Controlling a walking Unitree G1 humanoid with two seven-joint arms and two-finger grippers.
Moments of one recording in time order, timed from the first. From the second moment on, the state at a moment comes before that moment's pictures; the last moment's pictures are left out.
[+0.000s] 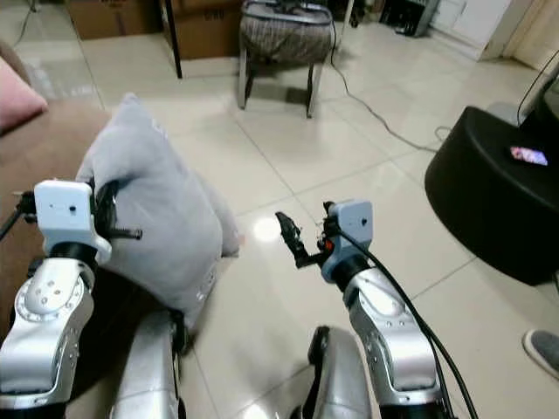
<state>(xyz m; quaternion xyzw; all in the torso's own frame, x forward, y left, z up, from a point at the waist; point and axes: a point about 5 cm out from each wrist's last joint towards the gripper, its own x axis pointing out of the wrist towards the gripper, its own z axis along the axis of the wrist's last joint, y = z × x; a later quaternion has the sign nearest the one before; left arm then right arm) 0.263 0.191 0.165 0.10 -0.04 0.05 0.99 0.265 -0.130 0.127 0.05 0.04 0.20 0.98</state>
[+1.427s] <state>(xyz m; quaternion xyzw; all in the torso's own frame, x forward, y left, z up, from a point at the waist) 0.268 0.196 0.175 0.12 -0.06 0.02 0.99 0.266 -0.110 0.141 0.05 0.01 0.24 0.97</state>
